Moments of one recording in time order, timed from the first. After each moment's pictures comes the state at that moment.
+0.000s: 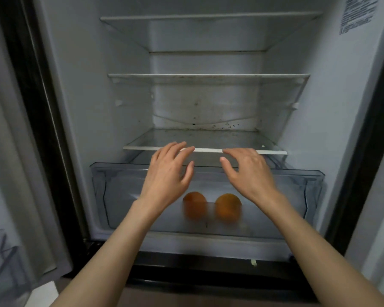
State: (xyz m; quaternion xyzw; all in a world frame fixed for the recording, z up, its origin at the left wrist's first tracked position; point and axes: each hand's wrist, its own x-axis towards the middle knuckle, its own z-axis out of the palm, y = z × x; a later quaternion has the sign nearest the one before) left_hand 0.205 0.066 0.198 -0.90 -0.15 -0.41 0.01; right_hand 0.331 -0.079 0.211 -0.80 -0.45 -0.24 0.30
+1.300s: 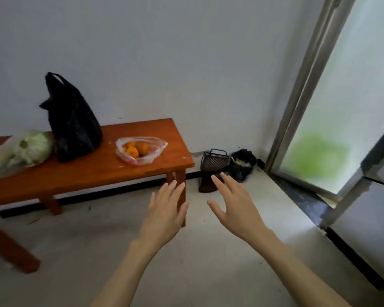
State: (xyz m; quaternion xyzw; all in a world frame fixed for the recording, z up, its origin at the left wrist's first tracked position) left_hand -0.579 -0.077 -0.012 -0.60 -0.77 -0.22 -0.06; right_hand -0.410 0.005 0.005 -0.41 -0.89 0.08 0.18
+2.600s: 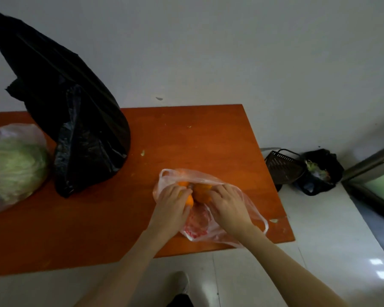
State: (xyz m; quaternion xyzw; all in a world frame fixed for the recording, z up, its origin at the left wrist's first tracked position) left_hand -1.040 0.265 -0.150 -0.58 -0.79 -0.17 -0.12; right_hand -0.898 0.375 -0.150 -0.27 -0.95 0.13 0.09
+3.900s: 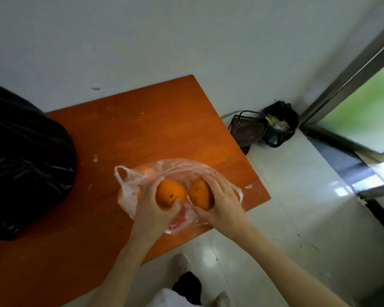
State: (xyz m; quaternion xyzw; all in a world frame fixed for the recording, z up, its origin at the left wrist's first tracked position) left_hand -1.026 0.284 -0.137 -0.48 -0.76 -0.34 -0.29; right_hand -0.858 0.353 -0.136 -0.43 -0.83 0.31 0.17
